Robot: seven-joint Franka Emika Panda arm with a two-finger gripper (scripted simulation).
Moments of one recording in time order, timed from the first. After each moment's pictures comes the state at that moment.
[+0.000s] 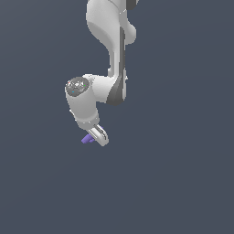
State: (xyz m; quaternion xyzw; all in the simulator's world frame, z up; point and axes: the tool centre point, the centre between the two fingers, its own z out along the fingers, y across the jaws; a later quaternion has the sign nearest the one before) arm 0.016 -0.115 0.108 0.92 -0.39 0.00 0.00
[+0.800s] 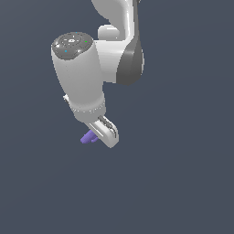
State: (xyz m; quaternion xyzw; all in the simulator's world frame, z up) arm 0.080 -0.076 0.240 0.92 -0.39 0.00 0.00
